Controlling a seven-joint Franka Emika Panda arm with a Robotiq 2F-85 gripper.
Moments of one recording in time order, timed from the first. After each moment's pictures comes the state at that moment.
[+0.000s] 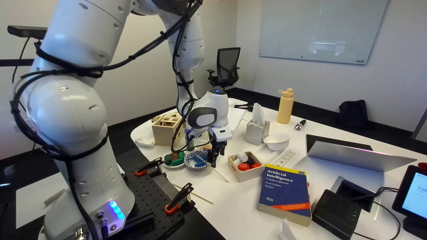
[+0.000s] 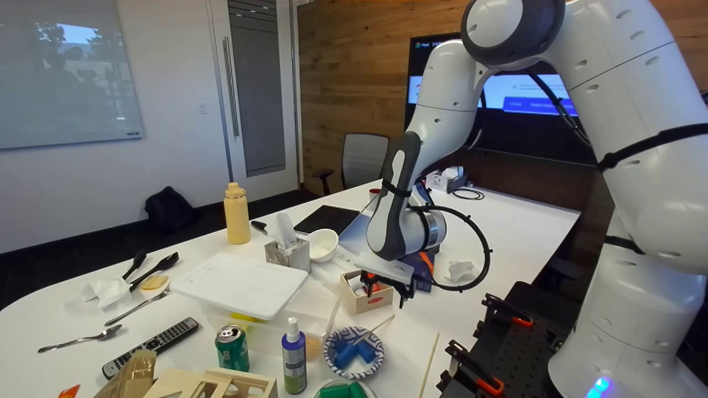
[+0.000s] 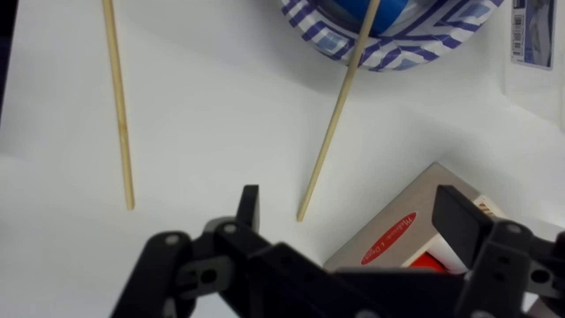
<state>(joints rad) 0.03 0.58 -0.02 -2.48 0.34 3.09 0.93</state>
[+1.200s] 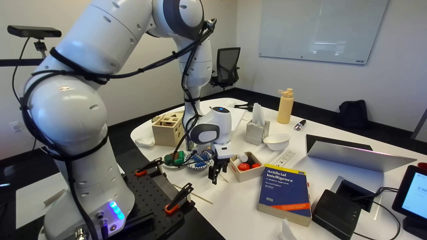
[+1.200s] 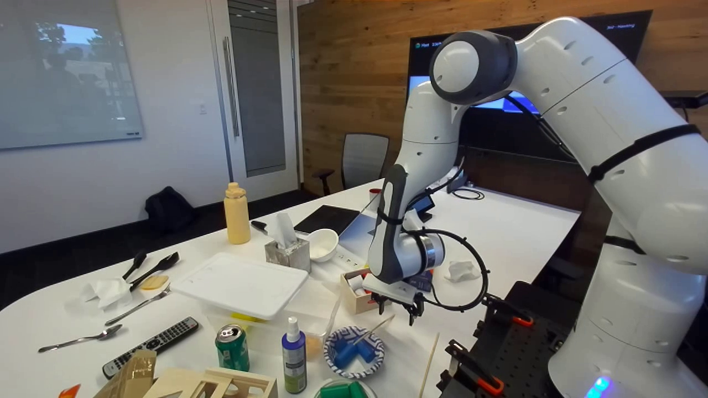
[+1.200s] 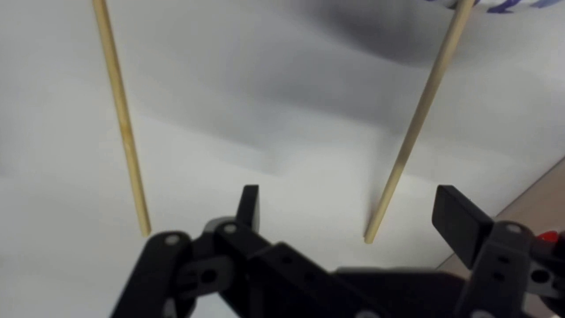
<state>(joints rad) 0.04 0.78 -0.06 -2.38 0.41 3.12 0.93</state>
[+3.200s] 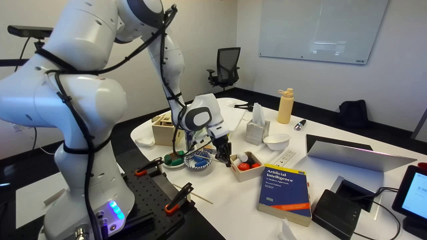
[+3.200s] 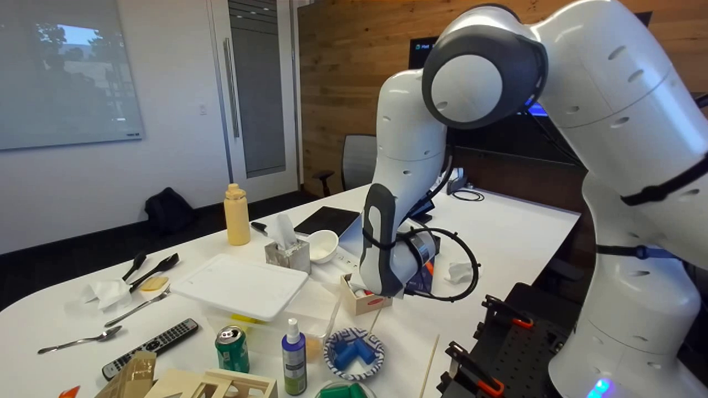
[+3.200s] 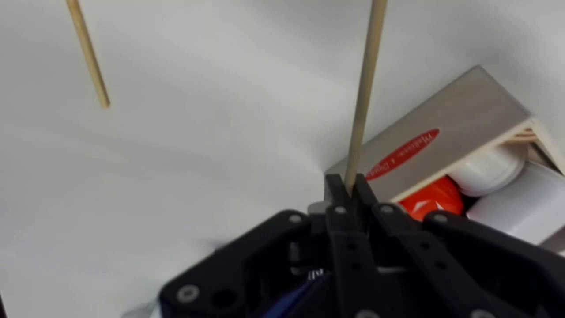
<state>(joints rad) 0.71 0.80 -0.55 -2.42 0.44 3.13 1.10</state>
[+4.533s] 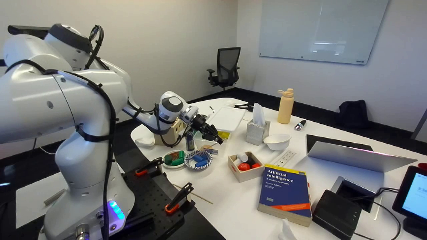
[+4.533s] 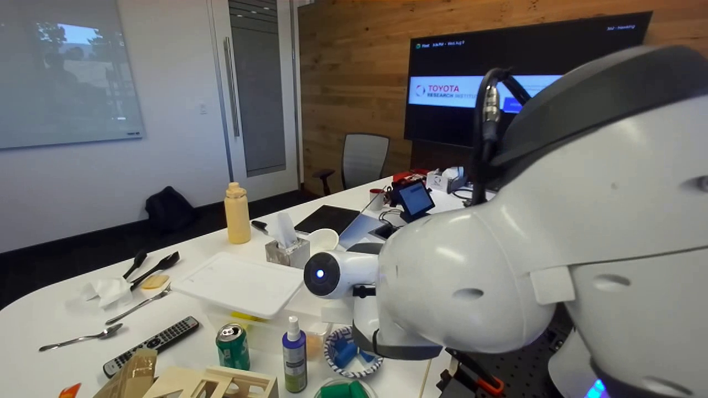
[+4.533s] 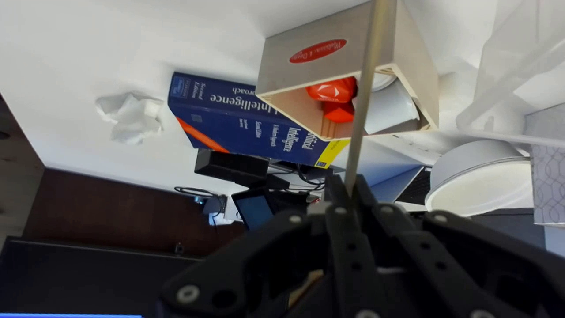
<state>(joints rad) 1.61 1.27 -1.00 -2.37 0.28 2.79 1.57</state>
